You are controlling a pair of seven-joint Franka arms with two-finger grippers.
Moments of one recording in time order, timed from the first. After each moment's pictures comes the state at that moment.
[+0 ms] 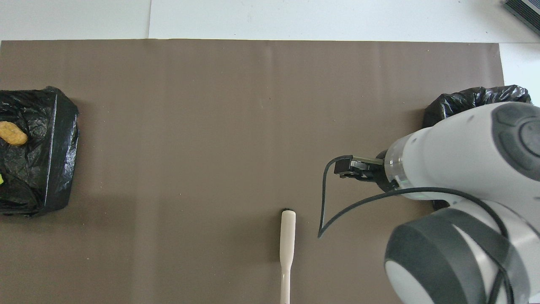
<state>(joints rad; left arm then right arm) 0.43 0.13 -0.11 -1.63 1.00 1.89 1.60 0.31 -0.10 0.03 -1.77 0.08 1.68 0.58</state>
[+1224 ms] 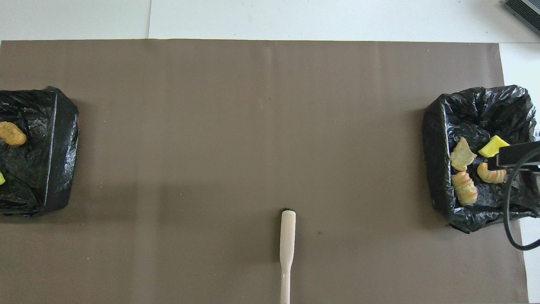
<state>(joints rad) 0.17 0.11 -0.12 -1.63 1.23 1.58 1.38 0.11 -0.13 -0.14 -1.55 0.07 1.41 0.15</state>
